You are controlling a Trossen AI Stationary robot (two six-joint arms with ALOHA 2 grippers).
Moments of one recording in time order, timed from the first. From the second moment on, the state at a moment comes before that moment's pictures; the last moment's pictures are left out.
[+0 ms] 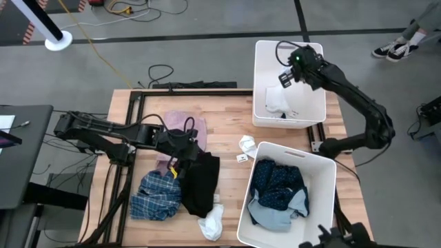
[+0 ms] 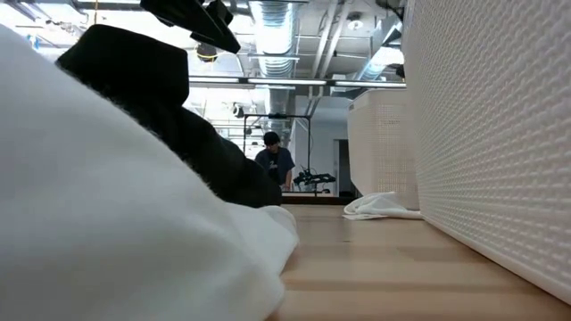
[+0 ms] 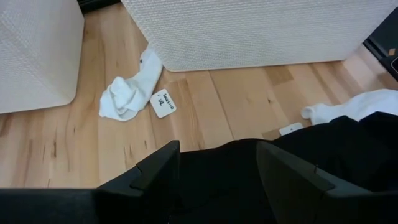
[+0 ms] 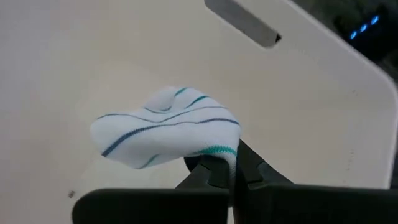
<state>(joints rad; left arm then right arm) -0.13 1.27 1.06 -0.45 -0.03 0.22 -0.90 1.30 1.30 -0.79 0.48 -0.05</state>
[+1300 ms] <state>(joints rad) -0.13 1.28 1.06 -0.45 -0.04 0.21 -1.03 1.41 1.30 -0.81 0.39 0.01</state>
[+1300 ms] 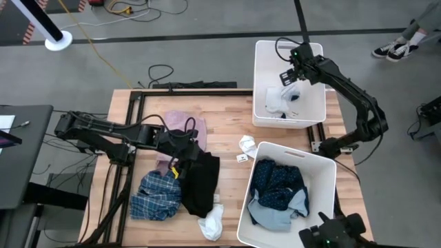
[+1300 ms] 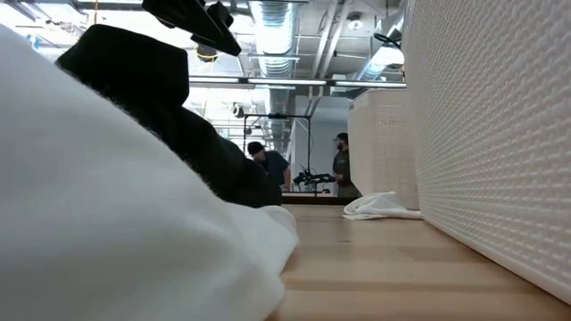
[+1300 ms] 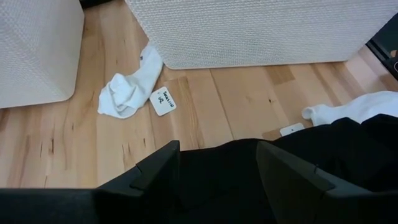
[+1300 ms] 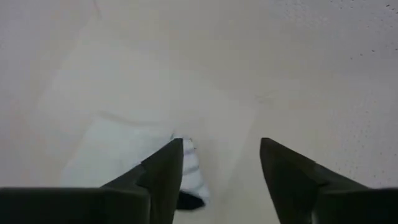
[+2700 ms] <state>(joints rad) 0.02 1.77 0.99 0.32 0.08 0.35 -0.04 1.06 1.30 -0.77 0.36 0.19</state>
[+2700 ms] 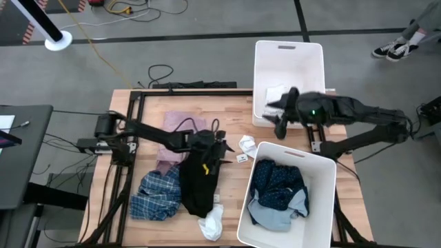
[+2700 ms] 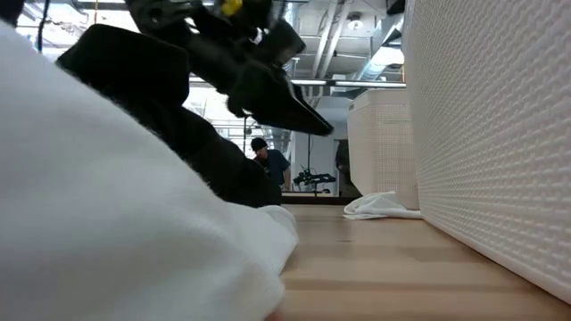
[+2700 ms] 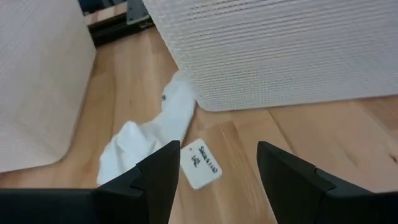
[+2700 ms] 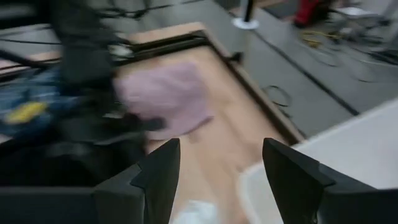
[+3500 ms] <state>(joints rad) 0.13 2.20 1.45 0.11 0.12 0.30 0.41 1.11 1.30 -0.66 0.37 0.25</state>
